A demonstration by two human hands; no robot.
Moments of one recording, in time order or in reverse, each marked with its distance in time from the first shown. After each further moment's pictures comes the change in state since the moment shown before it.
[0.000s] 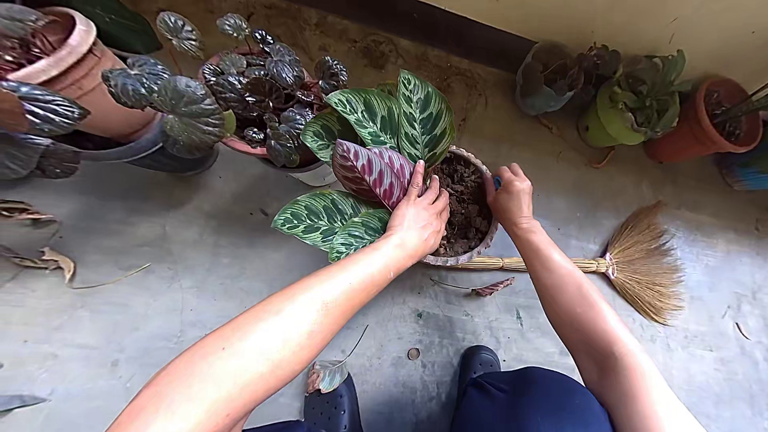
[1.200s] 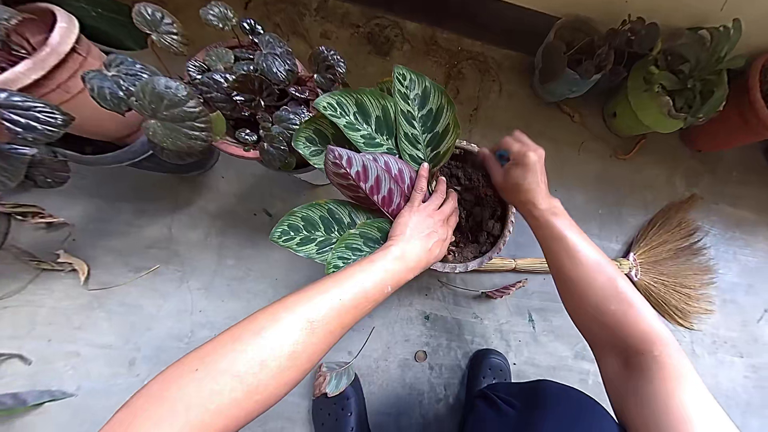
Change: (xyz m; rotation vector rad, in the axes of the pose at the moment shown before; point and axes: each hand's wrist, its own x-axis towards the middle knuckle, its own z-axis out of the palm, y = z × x) left_hand 0.001 -0.003 0.008 -0.018 0.038 0.015; right_hand 0.043 -0.015 -0.003 0.198 -0.010 -0.248
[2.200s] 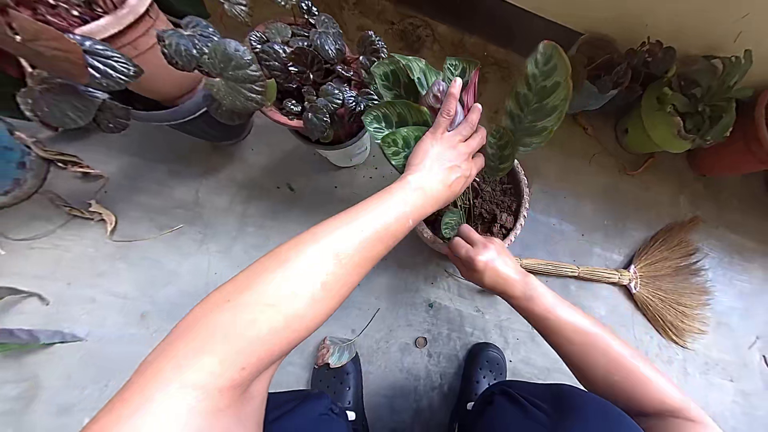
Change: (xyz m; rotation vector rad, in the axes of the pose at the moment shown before) left_hand 0.003 -0.039 -0.051 0.117 0.206 -0.023; right_hand -0.116 -0.101 0.012 0.061 -0.262 -0.404
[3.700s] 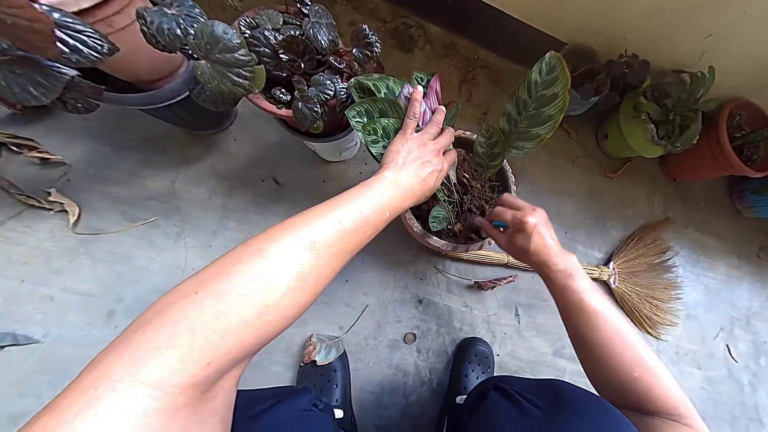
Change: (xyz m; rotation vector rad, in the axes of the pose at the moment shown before) left_hand -0.014 -0.008 0.013 -0.105 -0.104 -0.101; right_hand -0.012 0.047 -0.060 -0.018 0.006 0.144
